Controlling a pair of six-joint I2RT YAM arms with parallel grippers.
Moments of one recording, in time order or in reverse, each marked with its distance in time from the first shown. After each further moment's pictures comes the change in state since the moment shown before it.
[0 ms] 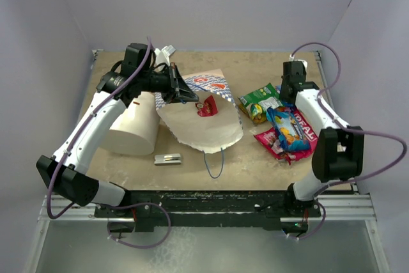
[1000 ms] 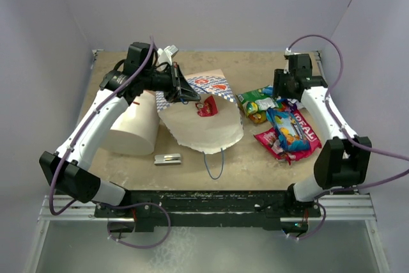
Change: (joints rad) left arm 0.000 0.028 0.004 0.023 0.035 -0.020; right arm 0.000 -0.014 0.124 -0.111 -0.217 -0.101
